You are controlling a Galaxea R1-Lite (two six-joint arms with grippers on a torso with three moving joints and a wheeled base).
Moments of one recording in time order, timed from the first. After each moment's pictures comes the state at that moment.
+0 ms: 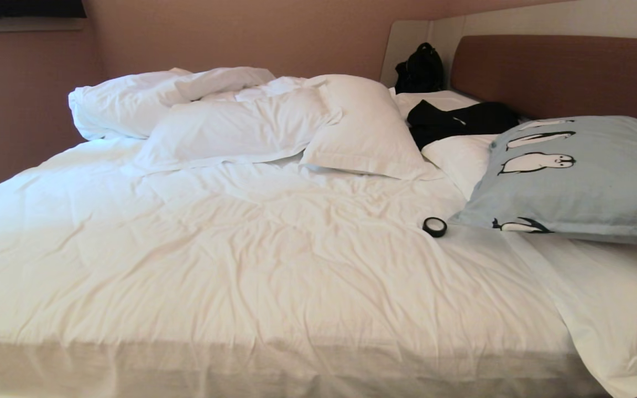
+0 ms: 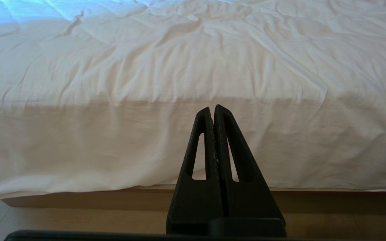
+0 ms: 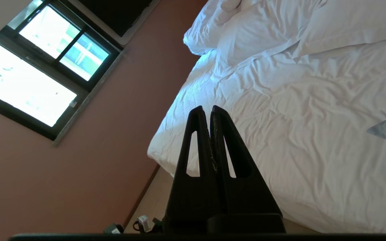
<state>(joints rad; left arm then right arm) 0.00 0.00 0.00 0.00 0.00 -0.01 -0.93 1.49 -1.93 -1.43 1.52 2.56</state>
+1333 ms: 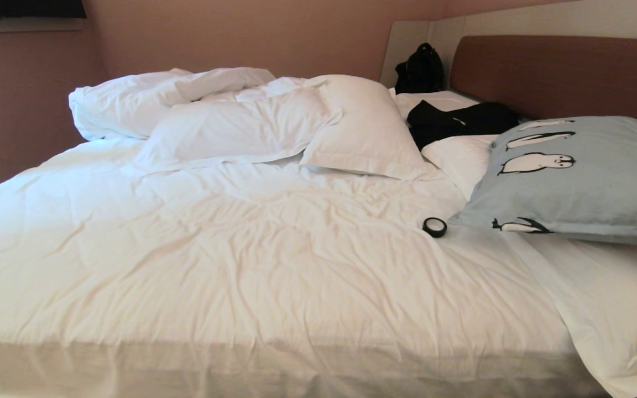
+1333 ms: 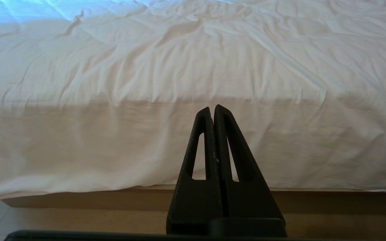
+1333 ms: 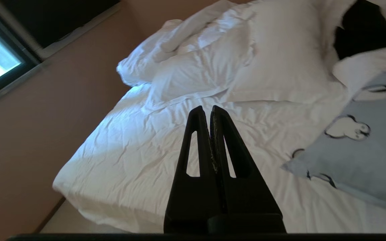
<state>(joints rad) 0.00 0.00 0.00 0.00 0.00 -0.01 -1.22 1.37 -1.93 -1.43 1.48 2.36</state>
